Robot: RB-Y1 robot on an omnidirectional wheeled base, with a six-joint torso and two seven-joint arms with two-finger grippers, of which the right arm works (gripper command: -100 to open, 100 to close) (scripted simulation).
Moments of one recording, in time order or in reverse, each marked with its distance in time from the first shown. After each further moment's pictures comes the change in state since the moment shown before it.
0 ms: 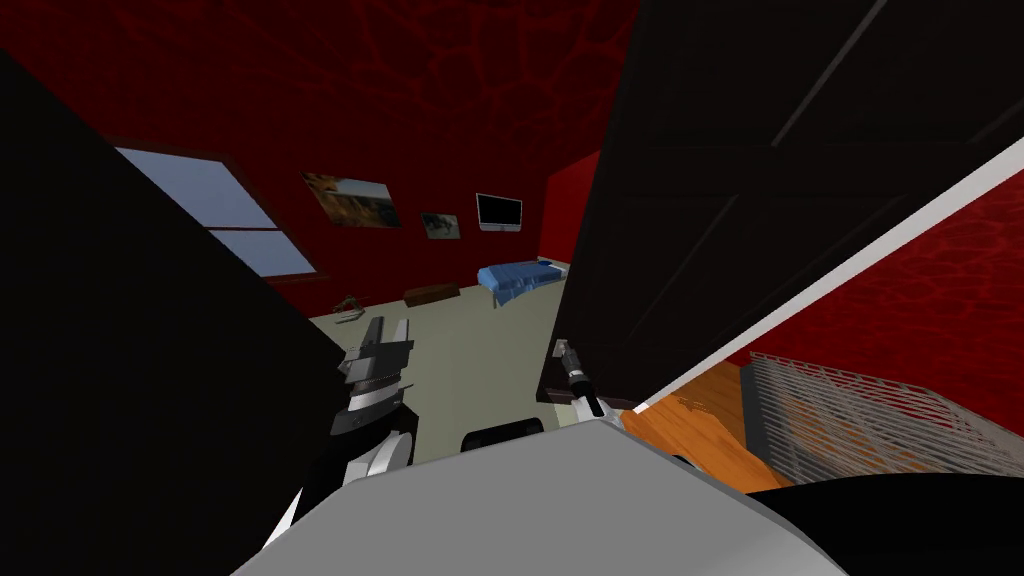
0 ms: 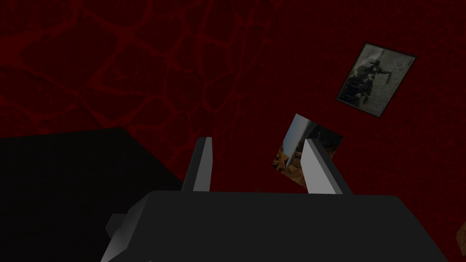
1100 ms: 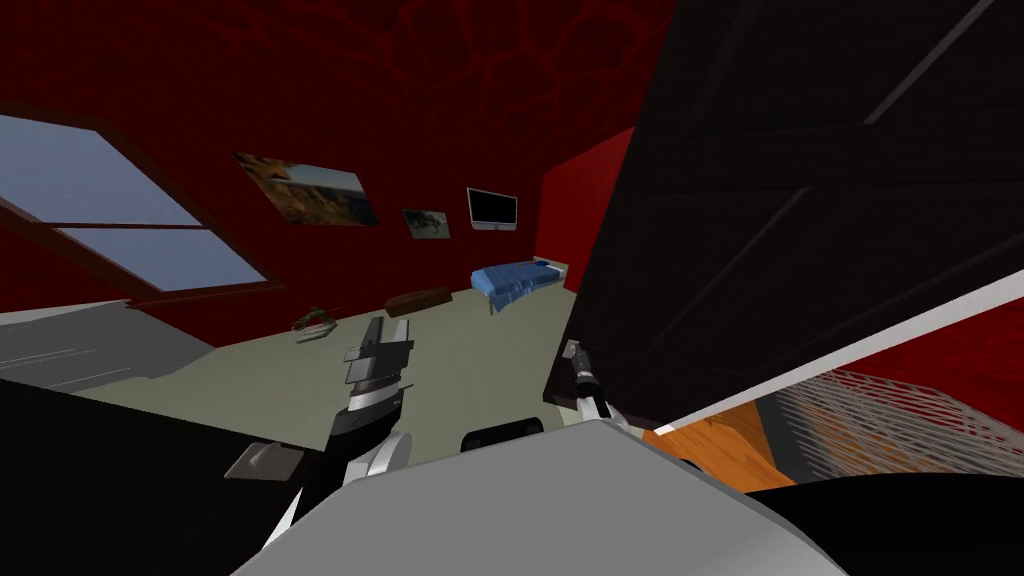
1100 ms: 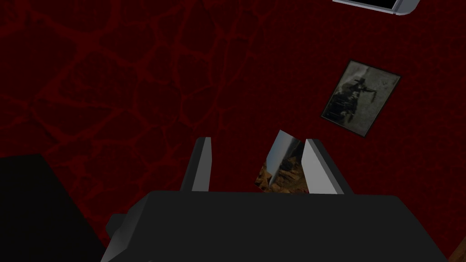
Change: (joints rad) arm -0.005 -0.004 -0.114 0.029 -0.065 -0.003 0.051
